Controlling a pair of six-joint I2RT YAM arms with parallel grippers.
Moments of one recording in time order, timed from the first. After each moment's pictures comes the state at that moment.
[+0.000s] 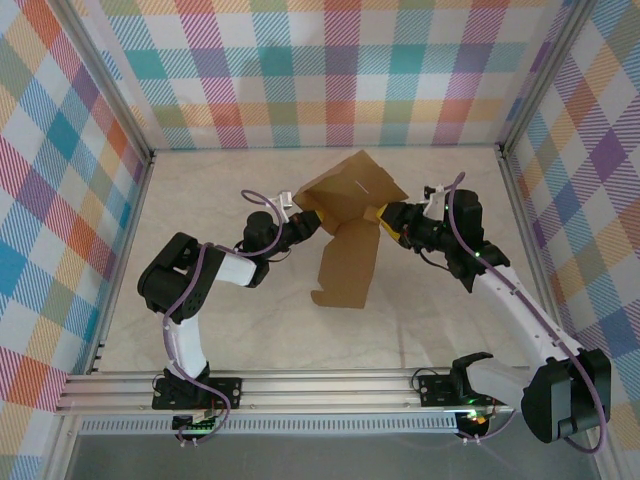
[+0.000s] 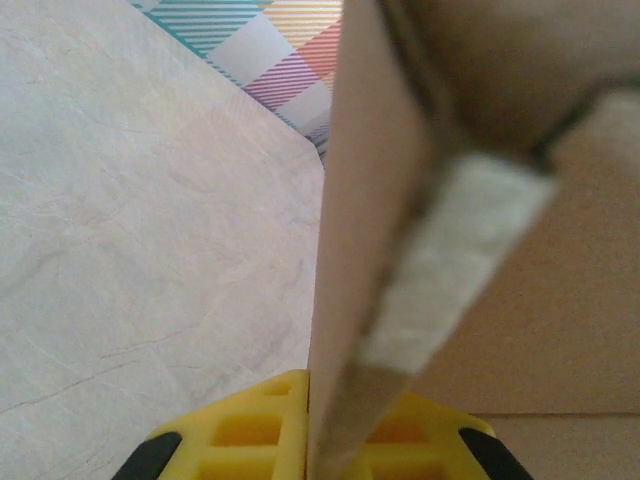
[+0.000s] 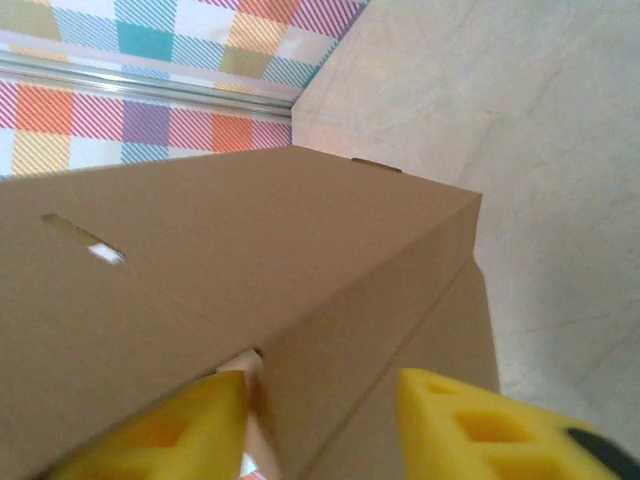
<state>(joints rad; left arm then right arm) -0.46 1.89 0.77 1.03 0.42 -0.98 0.29 1.10 0.83 -0.13 -0.60 1.08</state>
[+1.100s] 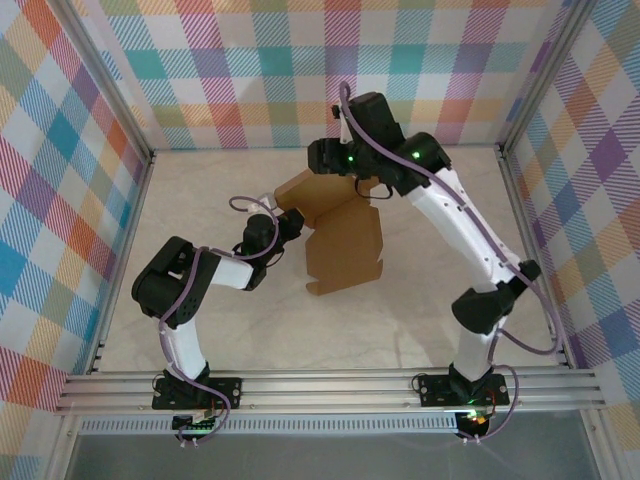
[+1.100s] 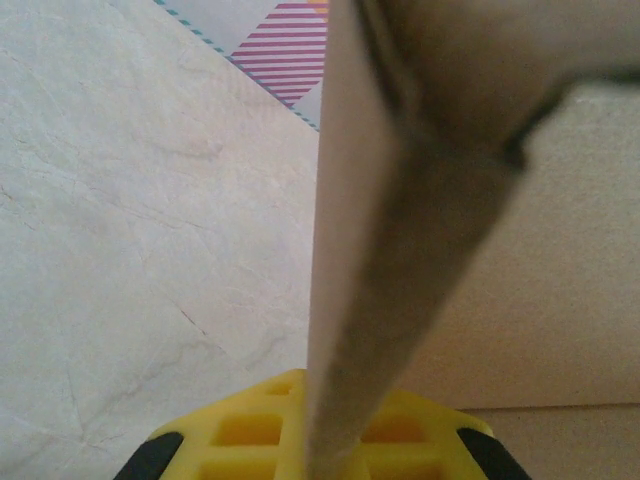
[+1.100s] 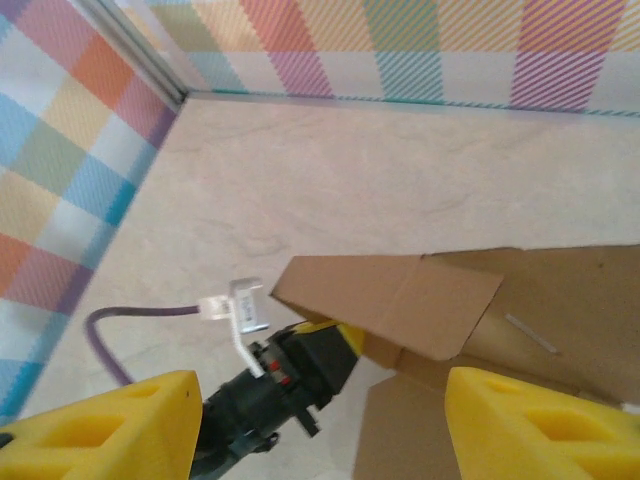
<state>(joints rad) -0.46 1.85 0.73 0.91 0.03 -0.87 0.70 1.85 2.31 -1.10 0.08 0.41</state>
